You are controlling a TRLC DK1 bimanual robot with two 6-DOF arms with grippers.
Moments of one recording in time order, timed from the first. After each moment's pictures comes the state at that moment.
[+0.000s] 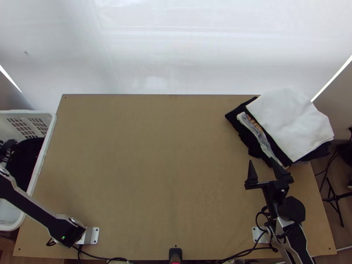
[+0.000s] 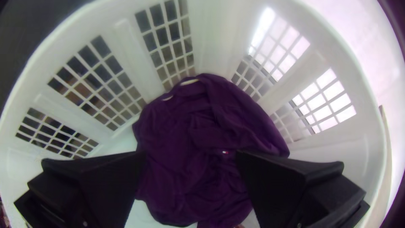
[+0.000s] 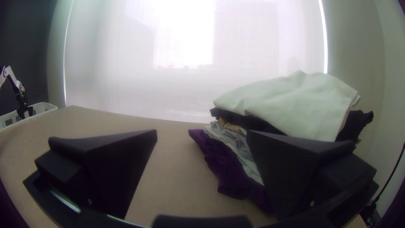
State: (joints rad) left arm 0.98 2.40 1.90 -0.48 0.01 0.05; right arm 0.32 0.00 0.00 0.03 0.20 -0.02
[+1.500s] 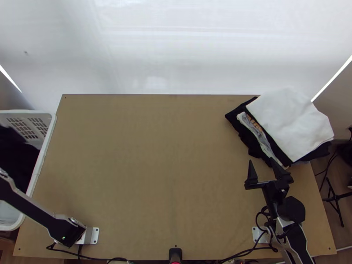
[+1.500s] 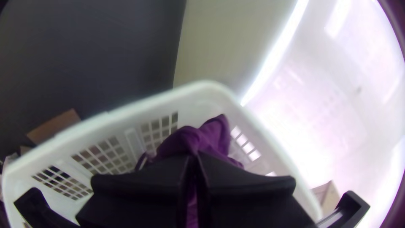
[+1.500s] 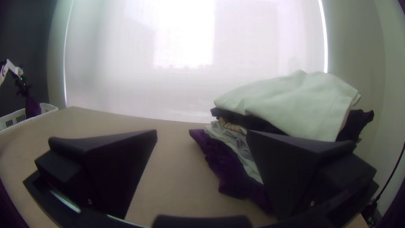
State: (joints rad) left arm 1.00 2.37 2.19 -0.46 0.13 -0.12; right arm 0.33 0.00 0.00 0.03 0.20 -0.01
